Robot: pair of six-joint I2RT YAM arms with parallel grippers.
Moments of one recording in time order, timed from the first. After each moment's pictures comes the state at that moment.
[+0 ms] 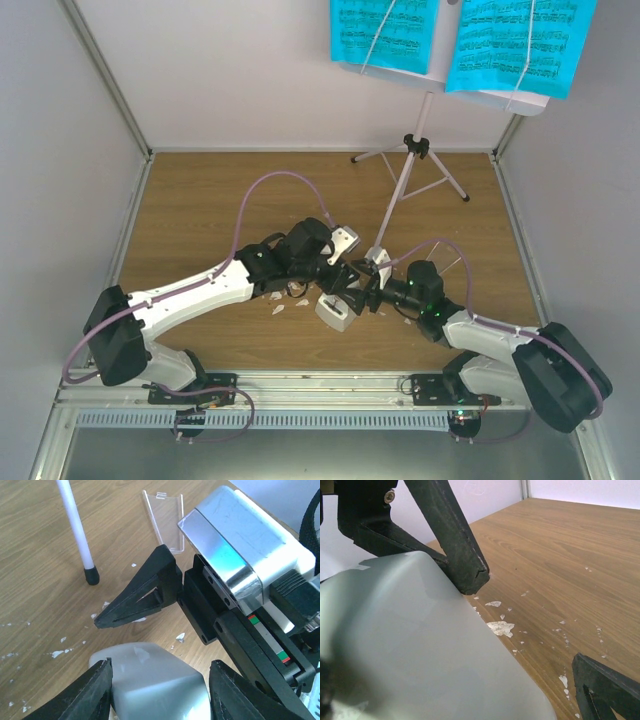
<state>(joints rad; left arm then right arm) -0.94 1.42 1.13 -0.42 0.15 -0.20 0.59 1.15 0.25 0.66 -0.50 0.11</state>
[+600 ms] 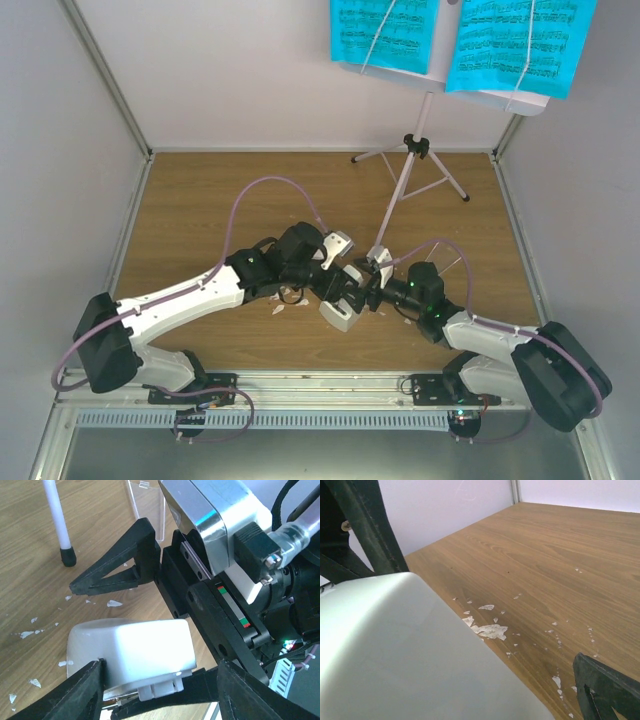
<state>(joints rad) -0.94 1.36 1.07 -0.41 0.23 -0.30 0.59 1.16 0.24 0.69 -0.46 0.14</state>
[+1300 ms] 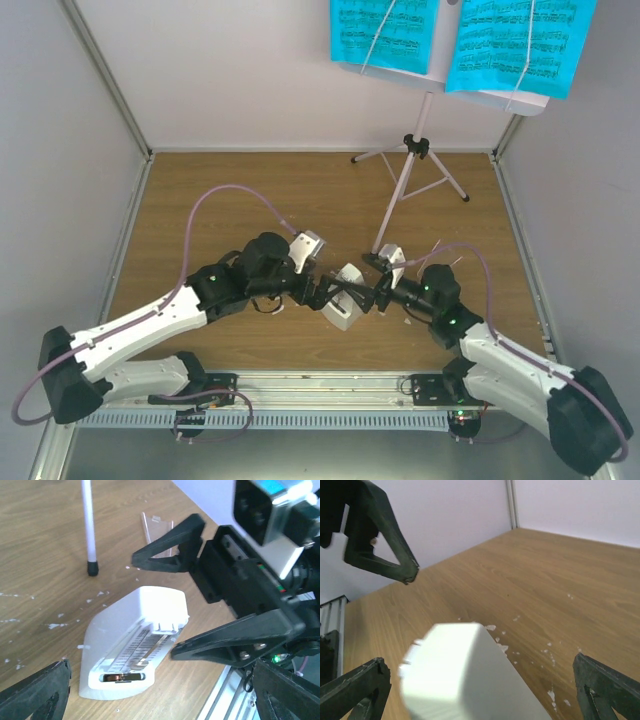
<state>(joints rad) -0.92 1.13 0.95 -0.40 0.17 -0.38 0.59 0.93 0.25 0.51 -0.45 0.14</state>
